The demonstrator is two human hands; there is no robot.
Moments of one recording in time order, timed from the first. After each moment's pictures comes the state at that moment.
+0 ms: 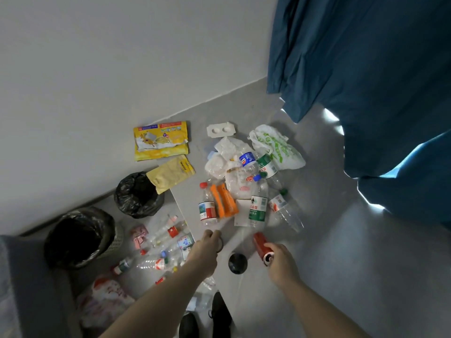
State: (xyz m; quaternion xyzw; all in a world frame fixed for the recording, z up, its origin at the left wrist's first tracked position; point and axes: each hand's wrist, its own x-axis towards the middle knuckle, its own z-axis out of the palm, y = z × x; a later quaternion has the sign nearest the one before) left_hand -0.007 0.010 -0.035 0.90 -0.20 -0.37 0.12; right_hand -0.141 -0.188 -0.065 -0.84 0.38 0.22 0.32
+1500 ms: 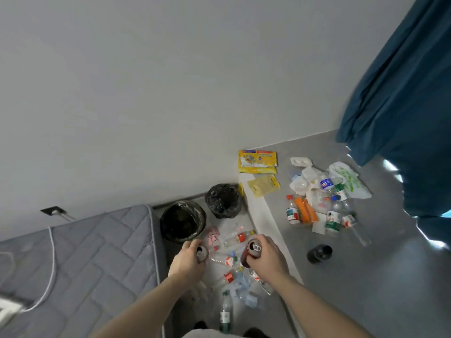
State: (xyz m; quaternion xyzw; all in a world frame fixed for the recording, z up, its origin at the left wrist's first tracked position) left_hand -0.070 0.468 0.153 0.94 0.00 -0.25 0.25; right_hand -0.117 0.219 0.160 -0.92 0.17 0.13 0.34
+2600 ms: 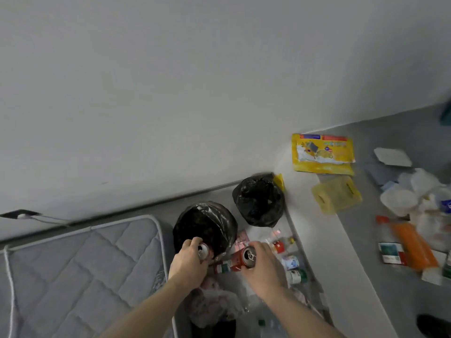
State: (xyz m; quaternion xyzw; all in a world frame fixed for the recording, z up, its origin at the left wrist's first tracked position) left_hand 0.205 0.587 -0.093 0.93 0.04 -0.31 0.21; right_hand 0.156 0.379 -0.072 -0.91 0.18 0.23 0.30
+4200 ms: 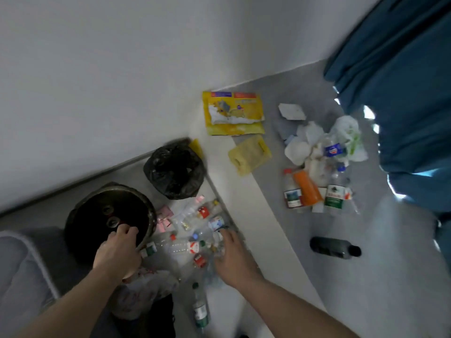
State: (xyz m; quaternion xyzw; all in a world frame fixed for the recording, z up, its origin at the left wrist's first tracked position) left_hand 0.243 0.531 -0.168 0.91 -0.17 -0.38 0.04; right_hand 0.096 0.281 -0.100 -0.86 0.31 0.32 0.25
